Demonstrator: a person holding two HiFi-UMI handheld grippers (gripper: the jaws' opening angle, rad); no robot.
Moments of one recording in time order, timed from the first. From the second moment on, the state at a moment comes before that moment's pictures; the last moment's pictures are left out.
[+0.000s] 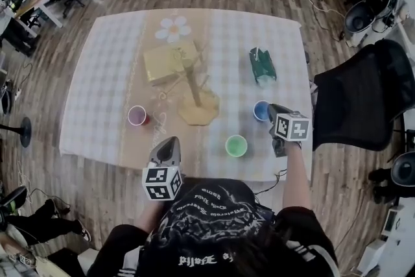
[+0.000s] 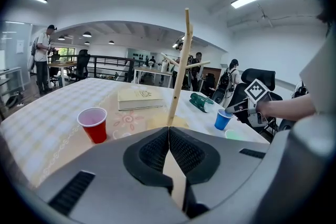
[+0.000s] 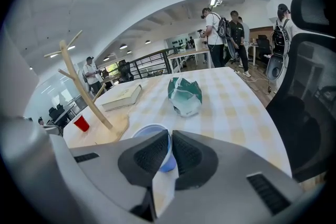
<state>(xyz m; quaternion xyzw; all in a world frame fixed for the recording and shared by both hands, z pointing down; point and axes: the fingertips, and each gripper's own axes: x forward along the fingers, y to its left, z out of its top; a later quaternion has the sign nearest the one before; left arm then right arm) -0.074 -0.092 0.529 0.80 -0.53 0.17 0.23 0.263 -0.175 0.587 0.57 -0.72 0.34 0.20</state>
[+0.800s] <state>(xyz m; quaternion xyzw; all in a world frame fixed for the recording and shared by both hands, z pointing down) -0.088 -0.095 0.533 0.79 -0.53 0.16 0.25 0.223 -0.206 0.464 0.60 -0.76 0.18 0.15</state>
